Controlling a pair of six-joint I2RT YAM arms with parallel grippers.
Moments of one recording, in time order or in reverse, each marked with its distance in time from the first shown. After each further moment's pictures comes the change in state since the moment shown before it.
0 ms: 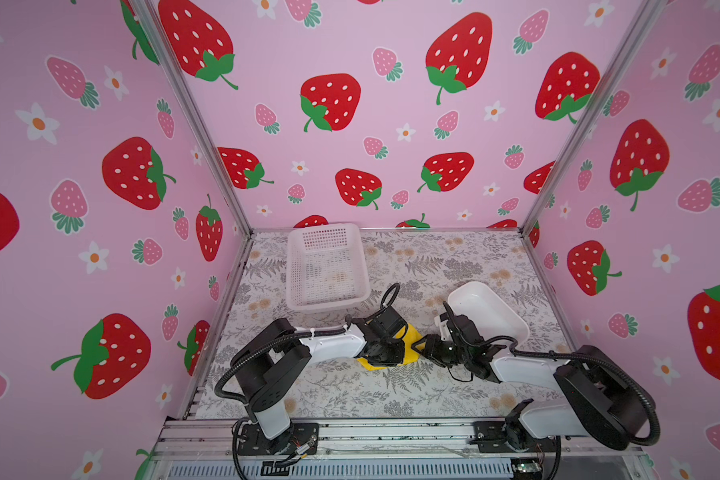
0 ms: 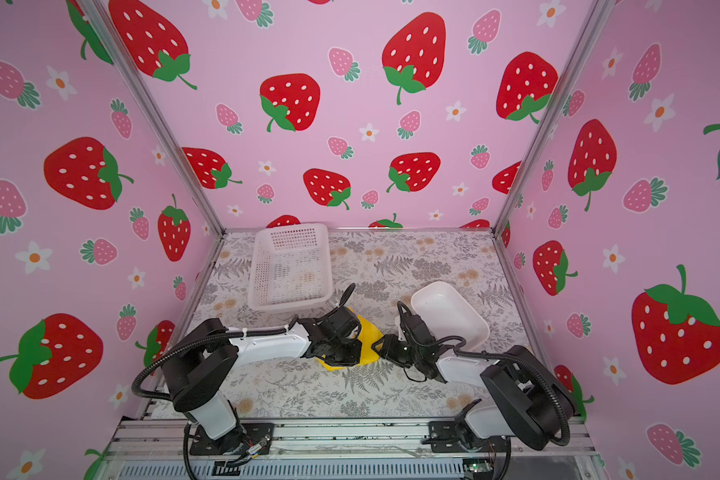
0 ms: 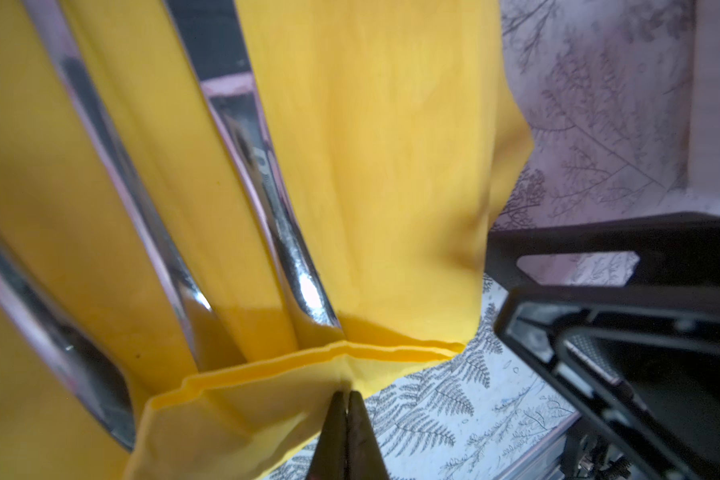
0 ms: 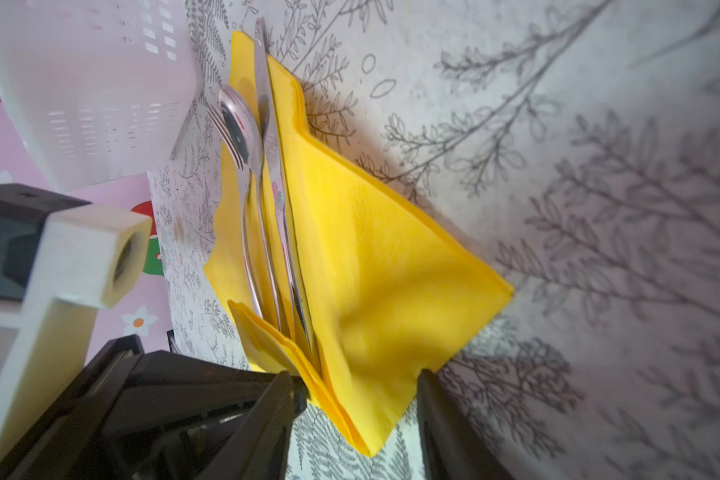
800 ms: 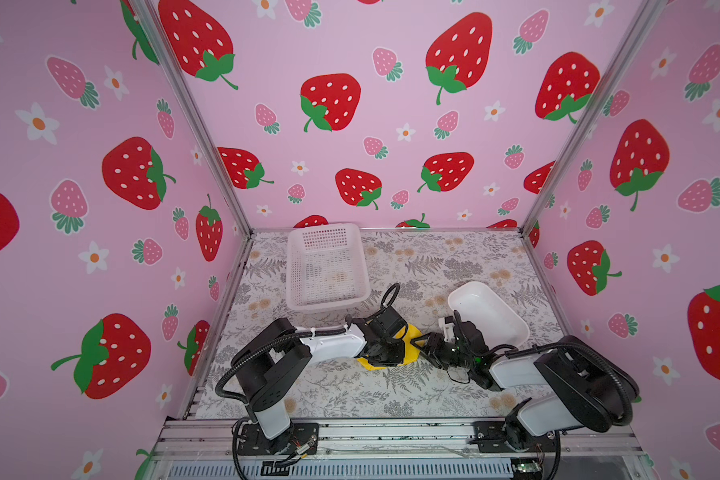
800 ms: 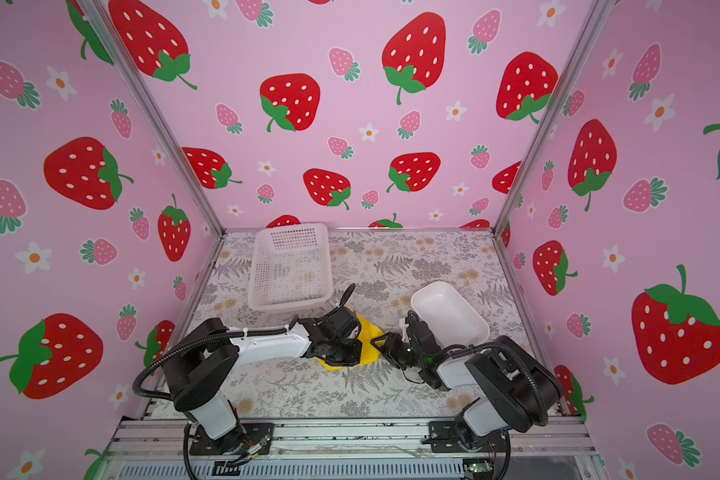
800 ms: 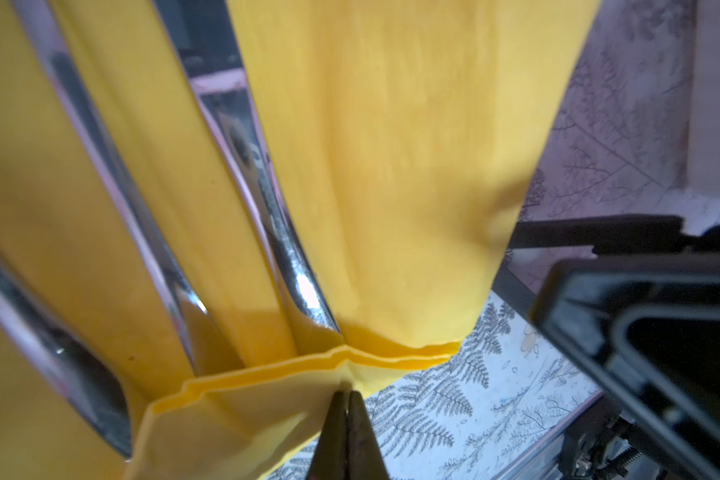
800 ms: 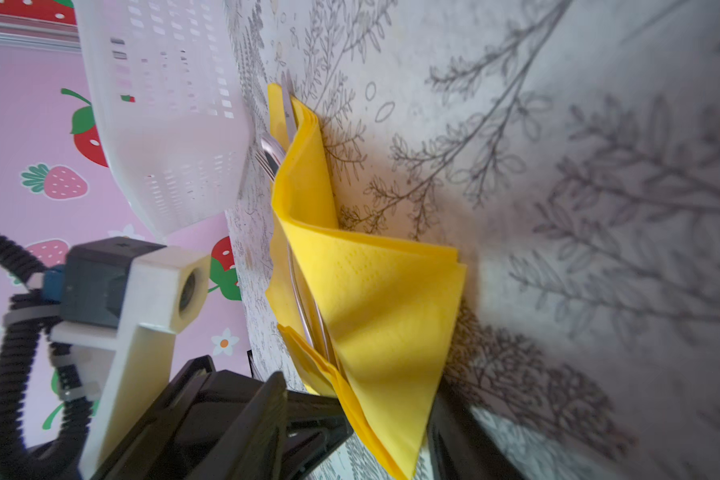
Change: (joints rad) left arm 0.000 0.005 0.000 0.003 0.007 -0.002; right arm -0.036 0.145 -0.099 0.450 -0.053 0.220
